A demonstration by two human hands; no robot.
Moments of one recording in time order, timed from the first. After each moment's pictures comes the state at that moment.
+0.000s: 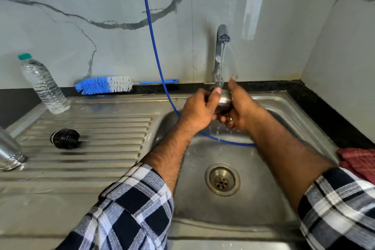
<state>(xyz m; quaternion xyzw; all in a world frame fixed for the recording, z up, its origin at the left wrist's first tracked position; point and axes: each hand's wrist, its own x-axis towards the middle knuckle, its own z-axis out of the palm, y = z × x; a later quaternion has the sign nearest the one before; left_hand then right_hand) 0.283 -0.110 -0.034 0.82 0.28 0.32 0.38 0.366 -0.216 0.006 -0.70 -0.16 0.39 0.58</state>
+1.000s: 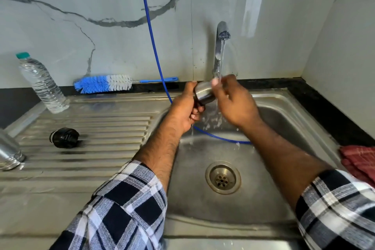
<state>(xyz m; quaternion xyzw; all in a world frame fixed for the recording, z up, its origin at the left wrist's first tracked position) 0.271 -0.096 -0.020 0.52 0.35 0.24 0.74 0.371 -0.215 -0.016 -0.79 -0.43 -0.04 0.44</state>
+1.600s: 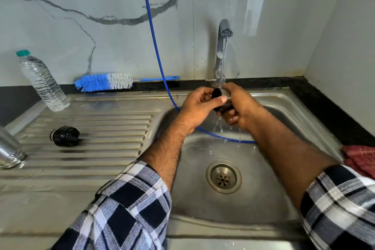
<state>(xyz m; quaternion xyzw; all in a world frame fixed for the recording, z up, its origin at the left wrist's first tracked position) 0.274 -0.109 -0.035 0.73 0.23 0.27 0.59 0.382 -0.207 -0.014 -0.66 -0.17 0.38 0.62</state>
